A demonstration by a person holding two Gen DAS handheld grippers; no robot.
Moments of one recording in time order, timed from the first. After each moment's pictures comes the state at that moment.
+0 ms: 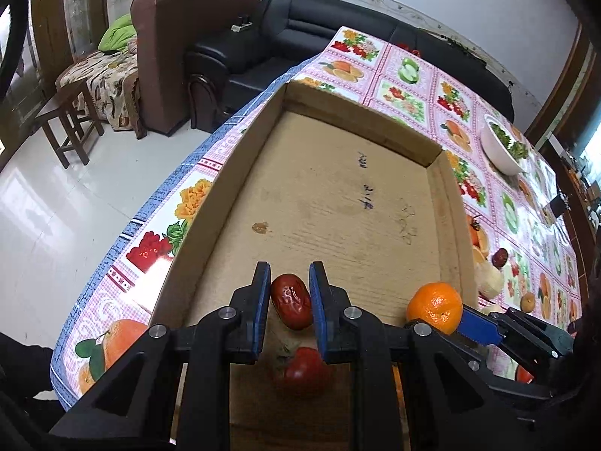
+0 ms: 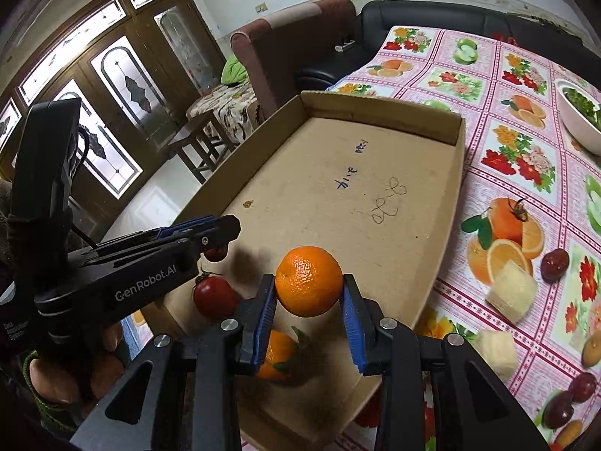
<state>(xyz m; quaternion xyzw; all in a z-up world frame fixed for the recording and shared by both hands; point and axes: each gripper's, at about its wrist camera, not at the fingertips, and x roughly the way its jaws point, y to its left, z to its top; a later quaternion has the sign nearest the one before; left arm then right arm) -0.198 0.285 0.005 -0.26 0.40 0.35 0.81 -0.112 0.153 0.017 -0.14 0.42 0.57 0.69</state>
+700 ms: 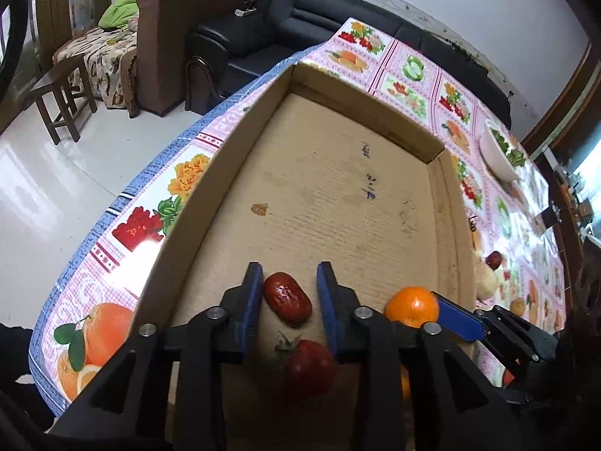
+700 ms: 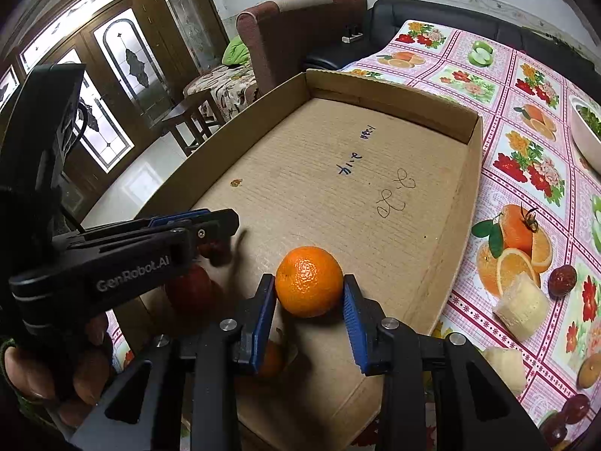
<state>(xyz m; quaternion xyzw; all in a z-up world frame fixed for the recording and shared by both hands) -0.210 0.289 -0.002 -0.31 0.39 0.33 0.80 -0.119 0.163 0.004 -0.18 0.41 0.57 0.69</state>
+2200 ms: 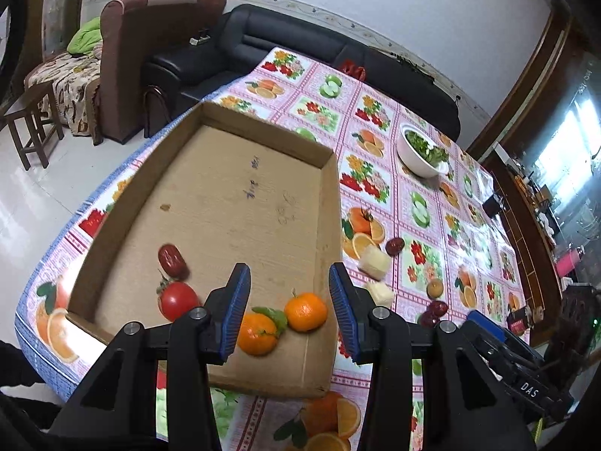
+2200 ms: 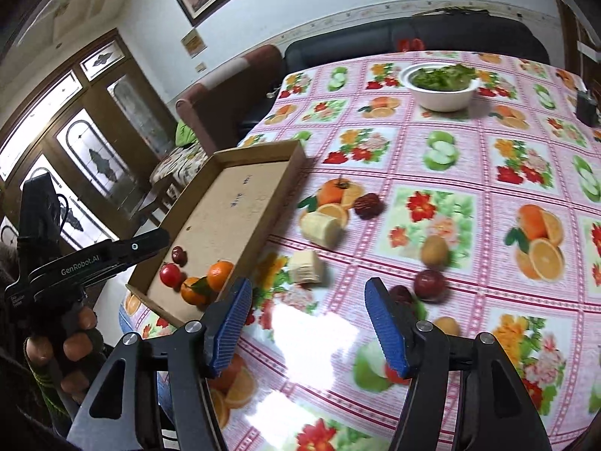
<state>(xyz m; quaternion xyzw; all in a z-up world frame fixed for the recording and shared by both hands) -0.197 0.210 0.059 -0.29 0.34 0.27 0.85 -0.046 -0.030 0.047 -0.02 0.41 0.49 0.77</state>
